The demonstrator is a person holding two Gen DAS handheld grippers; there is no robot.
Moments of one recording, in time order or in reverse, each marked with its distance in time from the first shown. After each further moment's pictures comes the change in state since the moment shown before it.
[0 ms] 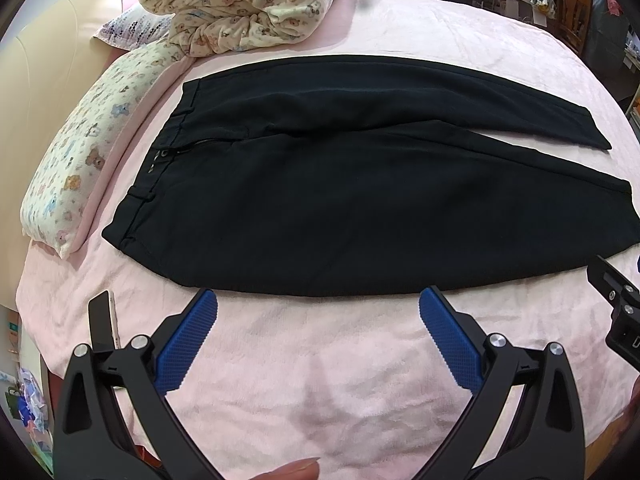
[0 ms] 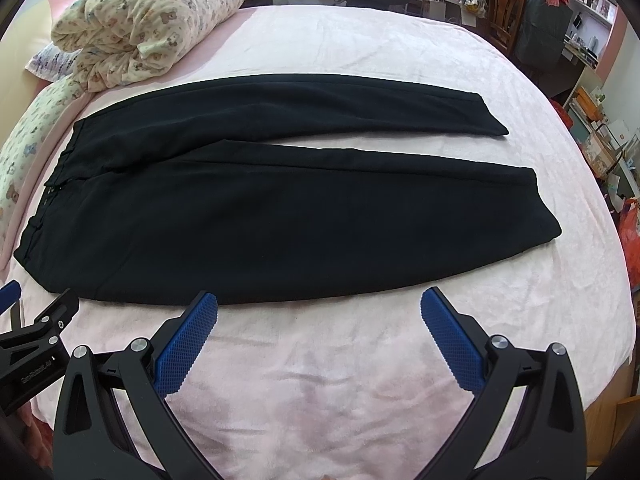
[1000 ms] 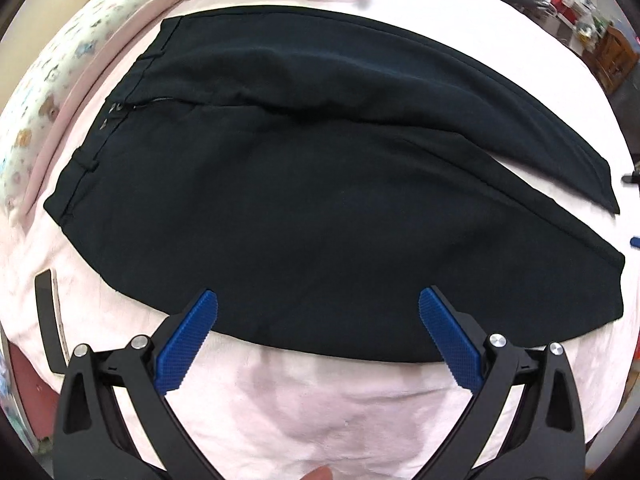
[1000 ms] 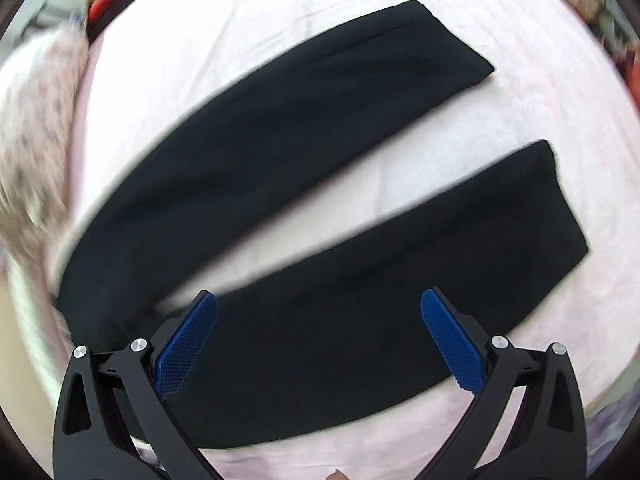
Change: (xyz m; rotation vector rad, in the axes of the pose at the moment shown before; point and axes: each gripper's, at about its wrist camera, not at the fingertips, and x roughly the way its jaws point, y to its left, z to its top) left arm 0.070 -0.001 0.063 -0.187 0.206 -0.105; right arm 0.136 -0.185 0.203 0.587 0.412 0.183
